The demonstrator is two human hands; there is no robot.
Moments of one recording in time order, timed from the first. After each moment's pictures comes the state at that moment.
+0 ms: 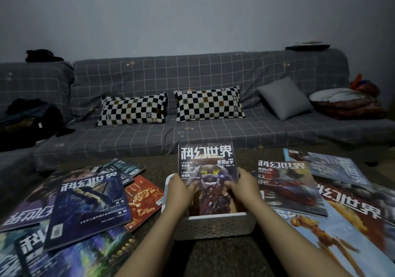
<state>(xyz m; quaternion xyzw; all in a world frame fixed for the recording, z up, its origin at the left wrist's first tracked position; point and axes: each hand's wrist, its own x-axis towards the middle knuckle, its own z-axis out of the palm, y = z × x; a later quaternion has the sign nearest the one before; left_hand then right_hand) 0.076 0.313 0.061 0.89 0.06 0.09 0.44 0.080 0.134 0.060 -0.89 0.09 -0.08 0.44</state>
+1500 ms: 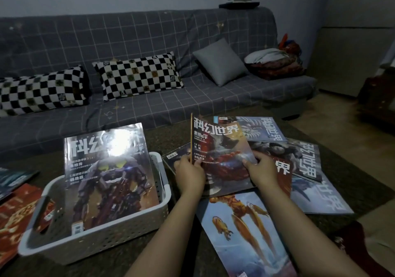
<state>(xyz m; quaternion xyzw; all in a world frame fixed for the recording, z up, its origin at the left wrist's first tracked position) 0.095 0.053 0.015 0.86 0.07 0.01 0.51 0.043 -0.107 0.006 -0.78 0.28 -0.19 0.52</state>
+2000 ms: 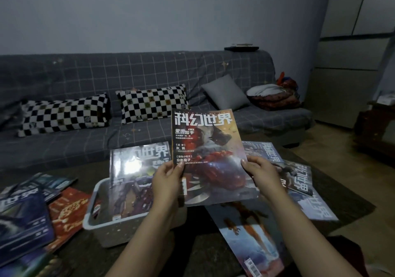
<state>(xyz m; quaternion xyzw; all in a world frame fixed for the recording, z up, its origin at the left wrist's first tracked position) 0.021 0.170 0.093 0.65 -0.02 0.07 0.76 -0.035 -0.039 0.107 -0.69 0.15 -0.20 0.67</state>
